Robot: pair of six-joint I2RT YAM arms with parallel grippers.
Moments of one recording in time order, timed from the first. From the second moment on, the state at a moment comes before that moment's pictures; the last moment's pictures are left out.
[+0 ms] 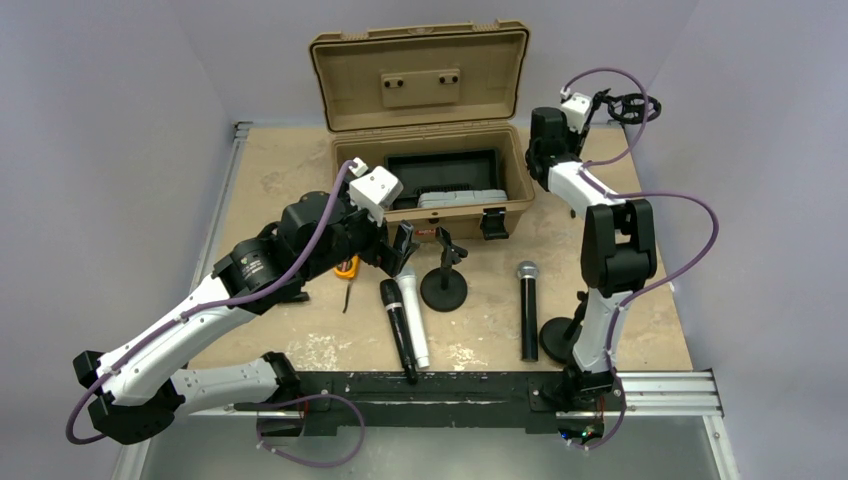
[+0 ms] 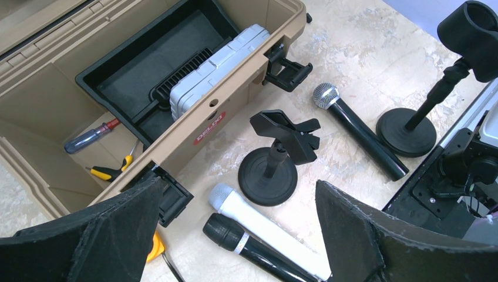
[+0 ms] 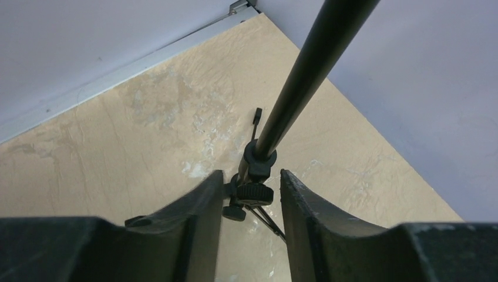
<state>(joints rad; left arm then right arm) -0.93 1.02 1.28 -0.62 -0.16 -0.10 0.16 1.98 1.50 0.05 0.88 0.20</state>
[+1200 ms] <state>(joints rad) -0.93 1.03 1.28 -0.62 -0.15 -0.10 0.23 2.05 1.51 0.03 1.06 -0.23</state>
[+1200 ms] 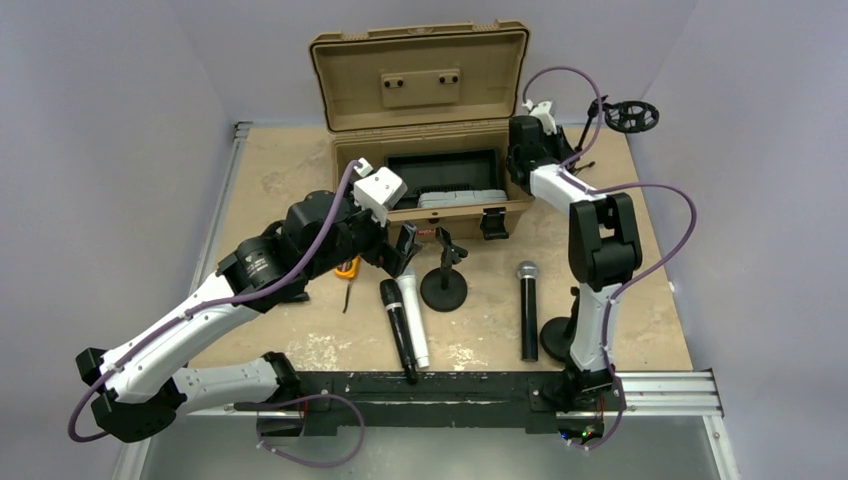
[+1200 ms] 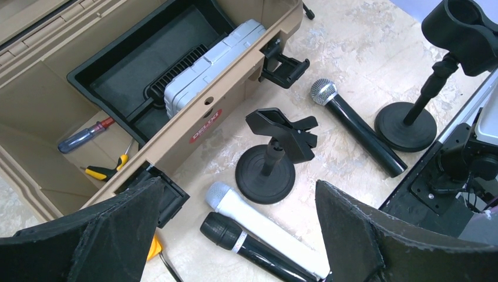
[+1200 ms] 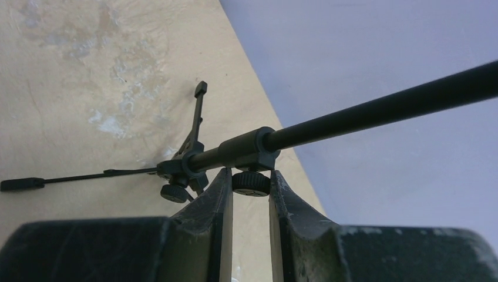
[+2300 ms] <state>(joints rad) -0.93 1.04 1.28 -0.62 -0.14 -0.10 0.21 1.89 1.42 0.09 0.93 0.31</state>
